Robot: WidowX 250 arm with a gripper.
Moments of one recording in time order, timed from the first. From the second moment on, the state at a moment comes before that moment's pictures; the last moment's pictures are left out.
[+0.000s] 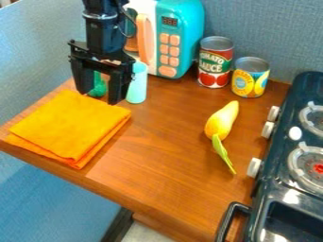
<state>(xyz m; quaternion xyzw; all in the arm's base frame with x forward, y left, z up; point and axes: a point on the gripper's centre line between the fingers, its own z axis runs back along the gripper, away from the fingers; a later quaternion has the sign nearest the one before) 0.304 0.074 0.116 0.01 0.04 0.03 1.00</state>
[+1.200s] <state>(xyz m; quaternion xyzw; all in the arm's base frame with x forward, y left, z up) 0.313 0.155 0.047 0.11 0.15 0.09 0.98</state>
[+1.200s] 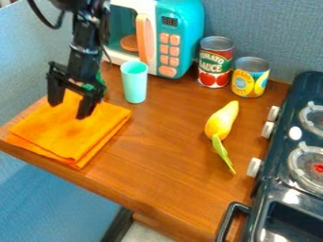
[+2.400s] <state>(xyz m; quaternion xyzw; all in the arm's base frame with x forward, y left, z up) 0.323 0.126 0.018 0.11 0.12 0.08 0.98</state>
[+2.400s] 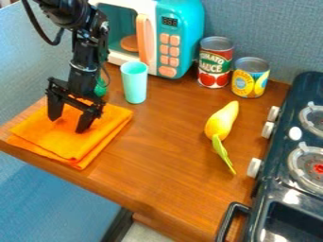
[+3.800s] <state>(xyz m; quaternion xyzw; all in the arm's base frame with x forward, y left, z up) 0.313 -0.044 0.005 0.01 0.07 -0.04 1.00</state>
